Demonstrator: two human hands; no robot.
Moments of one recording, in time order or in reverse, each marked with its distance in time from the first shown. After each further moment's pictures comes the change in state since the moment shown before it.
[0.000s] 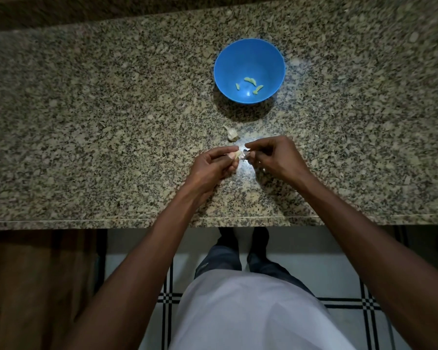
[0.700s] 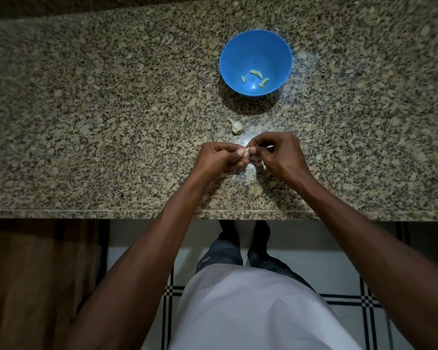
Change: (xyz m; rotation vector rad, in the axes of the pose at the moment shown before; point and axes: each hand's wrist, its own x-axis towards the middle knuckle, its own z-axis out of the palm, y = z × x) left_hand -0.001 0.007 0.006 0.139 0.004 0.036; right_hand -0.013 -0.006 0.011 -0.031 0.095 -0.097
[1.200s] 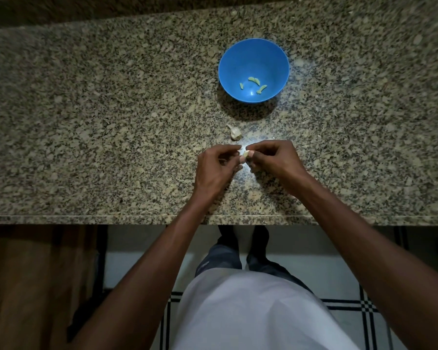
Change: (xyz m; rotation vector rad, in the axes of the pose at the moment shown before) left_hand 0.001 -0.017 0.002 0.539 0.245 0.421; right_hand 0.004 0.004 0.001 0.345 -0.048 0.276
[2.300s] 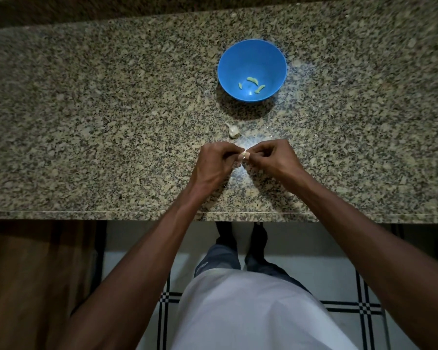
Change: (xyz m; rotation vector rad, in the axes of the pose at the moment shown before) left_hand 0.007 0.003 -0.005 0.238 -0.082 0.298; right_hand -0.009 -0.007 -0.002 -0.180 -0.024 -0.016
